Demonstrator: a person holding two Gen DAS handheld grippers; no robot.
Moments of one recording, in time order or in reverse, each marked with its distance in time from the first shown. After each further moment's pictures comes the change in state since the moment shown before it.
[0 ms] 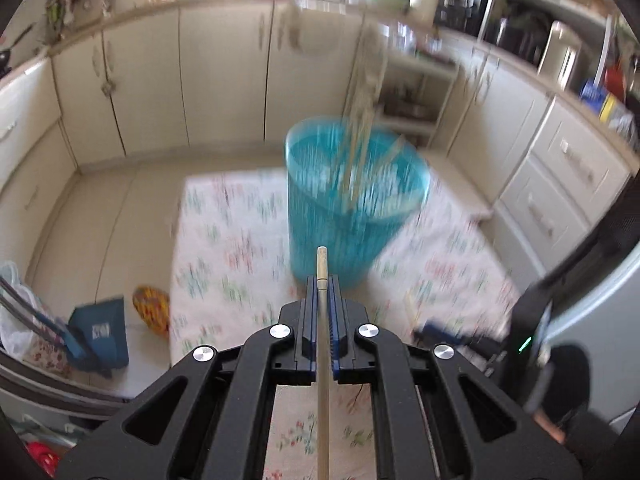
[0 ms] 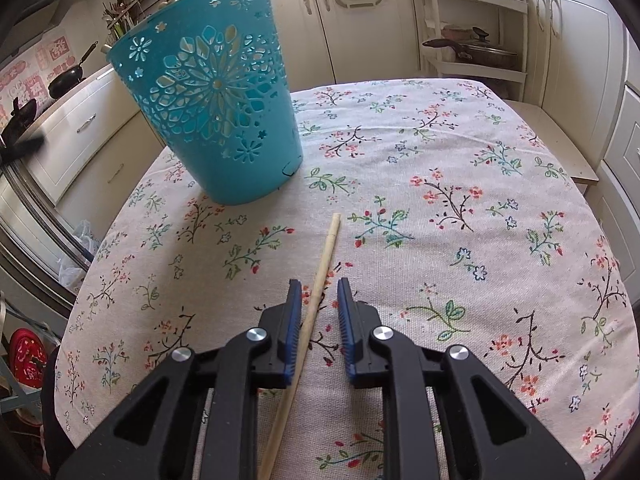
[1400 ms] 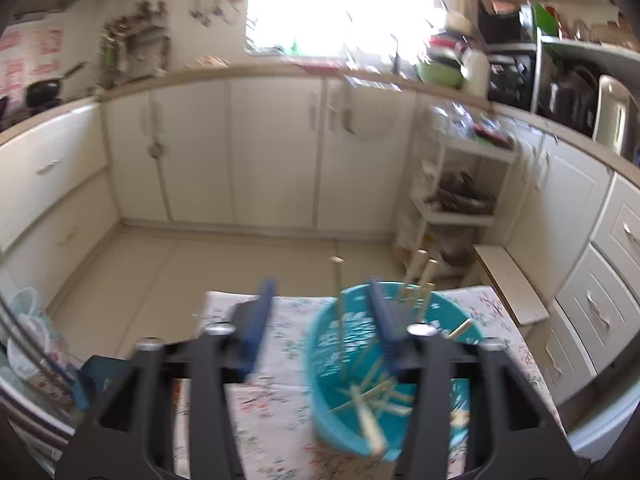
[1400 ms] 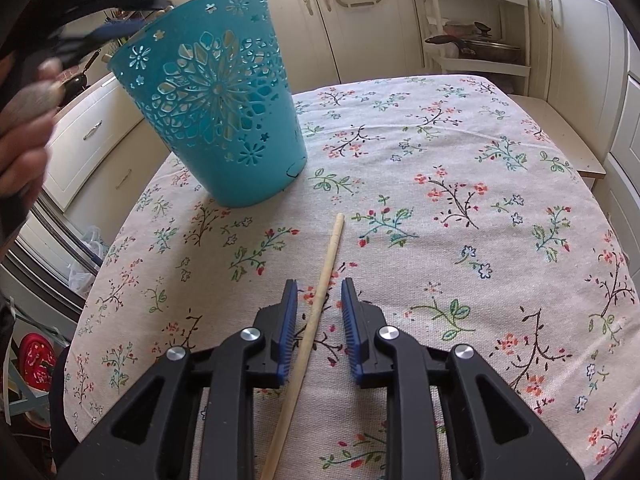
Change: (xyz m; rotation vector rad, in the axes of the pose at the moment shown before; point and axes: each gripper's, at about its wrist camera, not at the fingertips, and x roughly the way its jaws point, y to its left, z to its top) left arm 0.065 -0.005 0.071 -0.078 -0.301 0.241; right arm 0.000 -0.004 0.001 0.020 -0.001 0.043
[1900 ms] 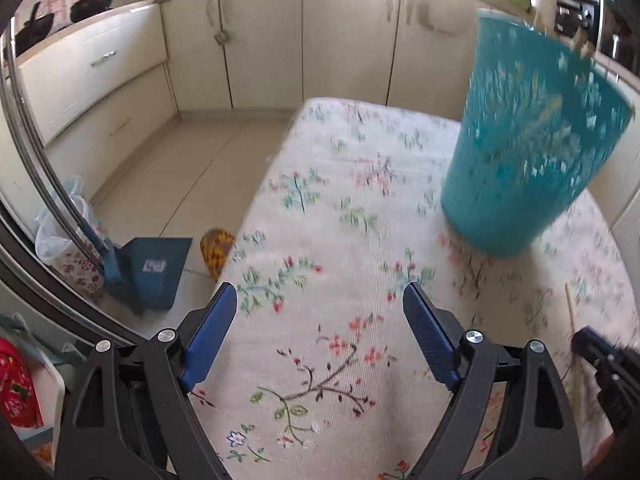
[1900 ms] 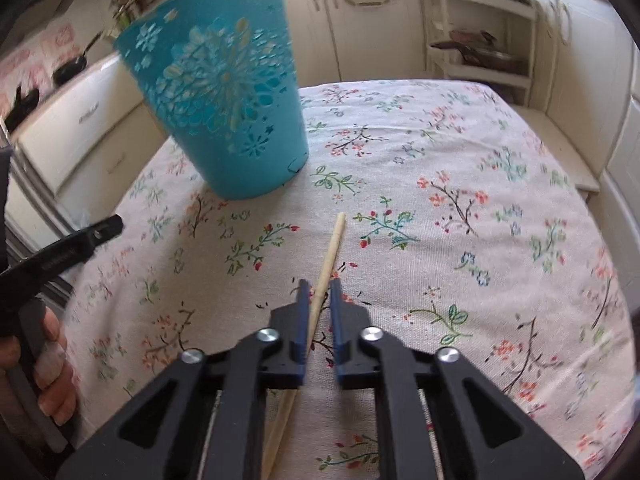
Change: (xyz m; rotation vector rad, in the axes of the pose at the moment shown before) left arm 0.005 0.074 -0.169 -0.070 0.334 0.170; right arm 0.002 0.013 0.002 -0.116 0.034 -0.055
